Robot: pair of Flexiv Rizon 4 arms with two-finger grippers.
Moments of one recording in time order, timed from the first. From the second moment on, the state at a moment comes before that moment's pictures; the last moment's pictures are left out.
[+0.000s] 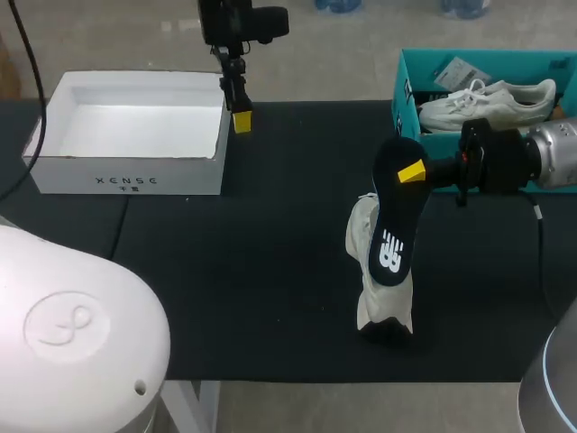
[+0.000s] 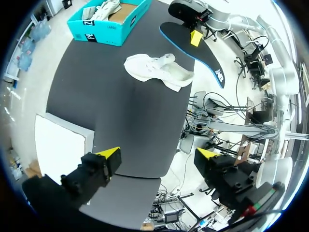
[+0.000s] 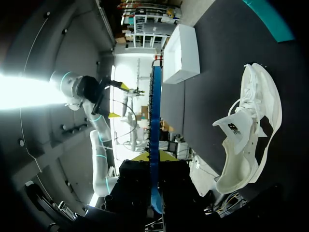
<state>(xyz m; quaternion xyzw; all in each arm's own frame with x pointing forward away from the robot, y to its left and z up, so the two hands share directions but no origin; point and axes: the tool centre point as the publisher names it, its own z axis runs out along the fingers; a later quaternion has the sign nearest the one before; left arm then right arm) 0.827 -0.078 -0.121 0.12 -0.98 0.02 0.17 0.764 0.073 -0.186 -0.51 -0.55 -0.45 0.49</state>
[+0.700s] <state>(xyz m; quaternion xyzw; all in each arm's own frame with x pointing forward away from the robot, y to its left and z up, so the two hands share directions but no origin) 0.785 -0.092 -0.129 0.13 -0.98 0.06 0.15 0.763 0.073 -0.186 -0.51 -0.55 -0.45 0.49</state>
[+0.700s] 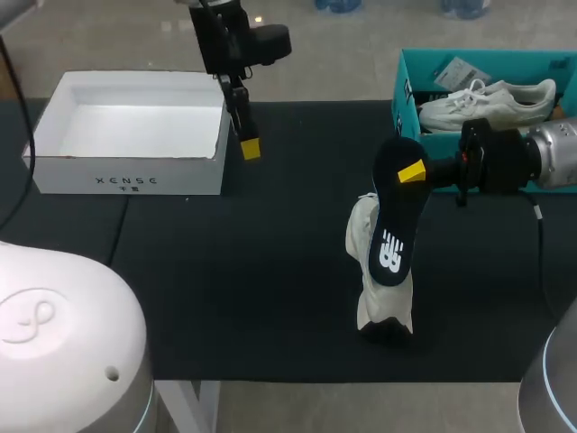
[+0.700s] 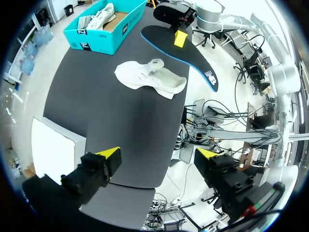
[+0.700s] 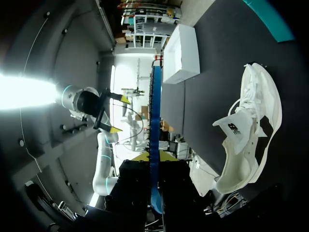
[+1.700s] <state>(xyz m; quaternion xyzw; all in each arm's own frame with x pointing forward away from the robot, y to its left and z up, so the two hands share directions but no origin) 0.749 -0.148 -0.086 -0.17 -0.98 0.09 0.07 0.753 0.092 -0.188 -0.49 -0.57 -0.43 0.51</state>
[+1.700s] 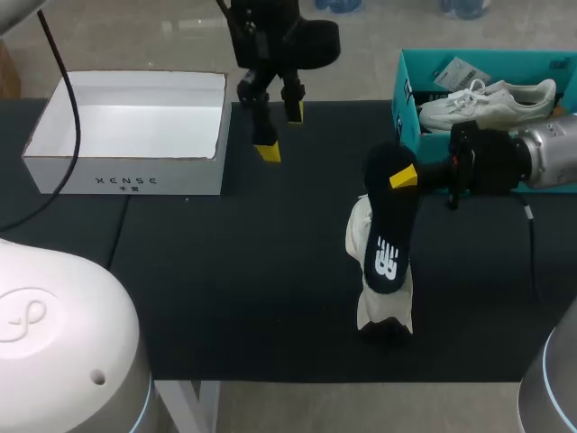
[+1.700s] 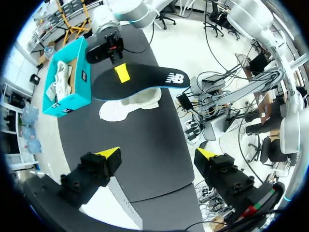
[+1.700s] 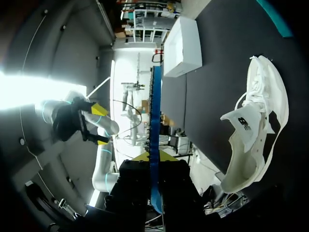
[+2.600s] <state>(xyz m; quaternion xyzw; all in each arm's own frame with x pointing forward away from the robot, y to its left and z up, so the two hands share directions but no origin) 0.749 -0.192 -0.082 -0.51 -0.85 0.11 0.01 0.755 0.128 -0.204 -0.46 -0.58 -0.40 0.54</state>
